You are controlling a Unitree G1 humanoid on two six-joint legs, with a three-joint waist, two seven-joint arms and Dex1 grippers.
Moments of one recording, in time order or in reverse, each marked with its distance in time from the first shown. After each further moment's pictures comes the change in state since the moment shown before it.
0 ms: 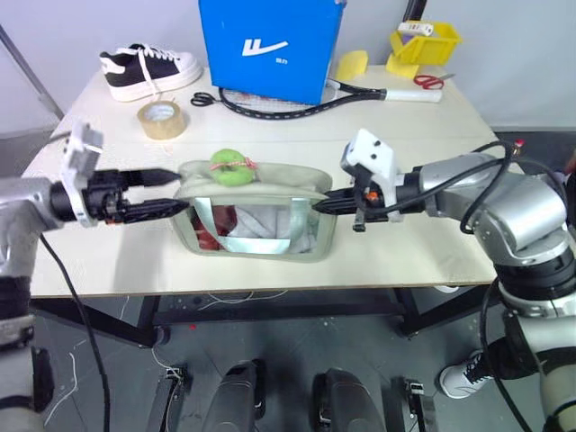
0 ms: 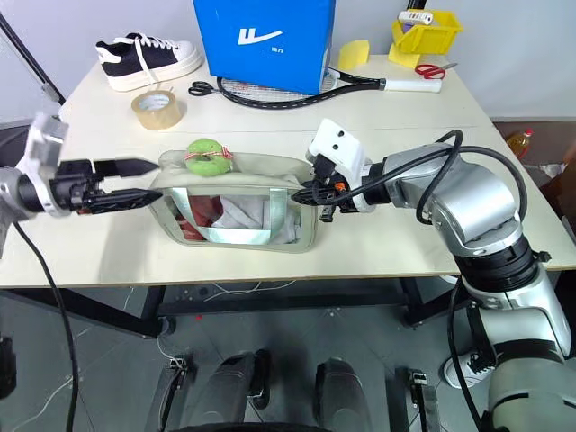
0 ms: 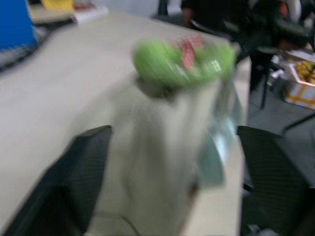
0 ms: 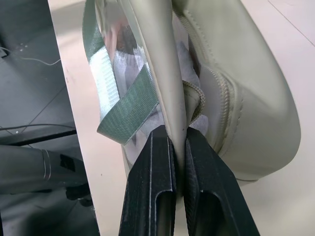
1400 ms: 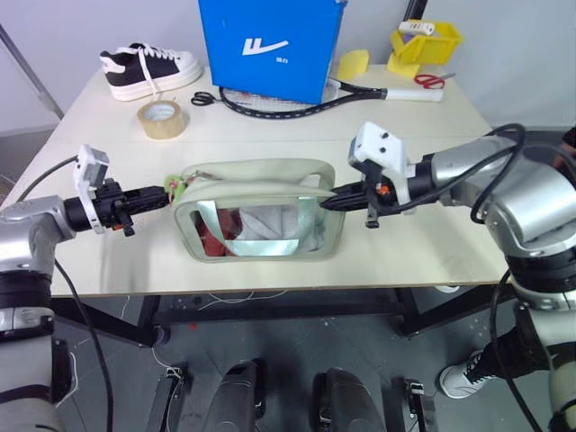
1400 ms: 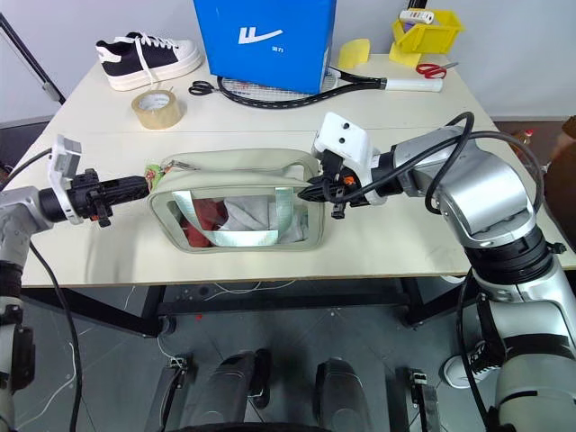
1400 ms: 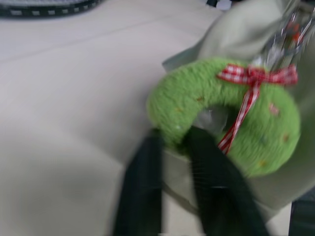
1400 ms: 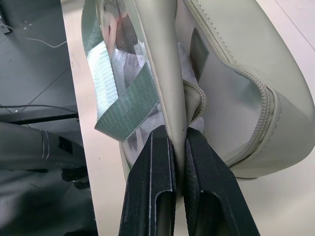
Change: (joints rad) left arm -0.129 -0.077 -0.026 0.371 0.108 -0.138 0.064; right arm -0.050 -0.051 0.016 0.020 -0.061 -0.033 0.137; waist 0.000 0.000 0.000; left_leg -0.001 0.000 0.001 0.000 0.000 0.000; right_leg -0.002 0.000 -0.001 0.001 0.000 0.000
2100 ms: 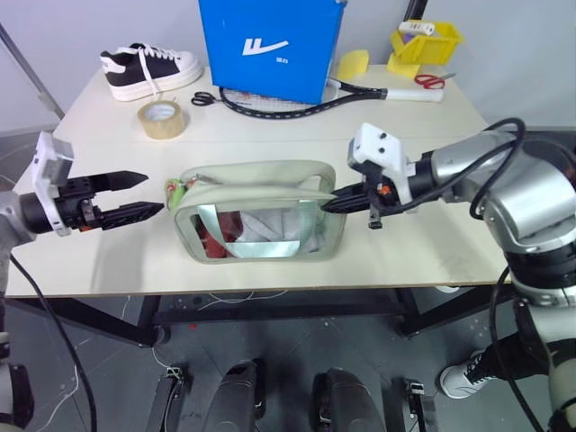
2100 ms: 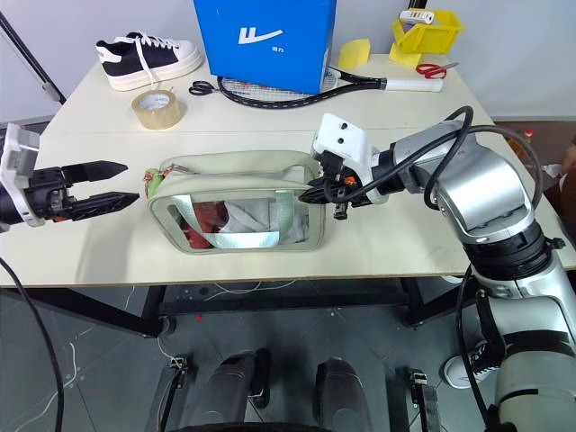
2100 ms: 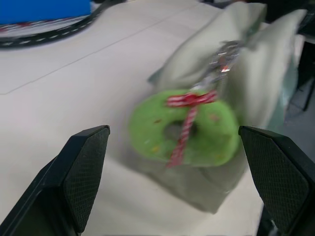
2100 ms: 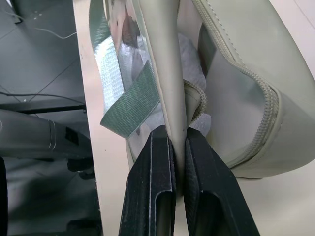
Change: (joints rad) left arm 0.158 0.122 0.091 -0.219 -0.092 0.064 0.027; right arm -0.025 -0.002 0.018 0.008 -0.065 0.005 0.080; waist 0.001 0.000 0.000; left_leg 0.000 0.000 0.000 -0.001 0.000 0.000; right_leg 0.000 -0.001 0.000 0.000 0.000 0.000
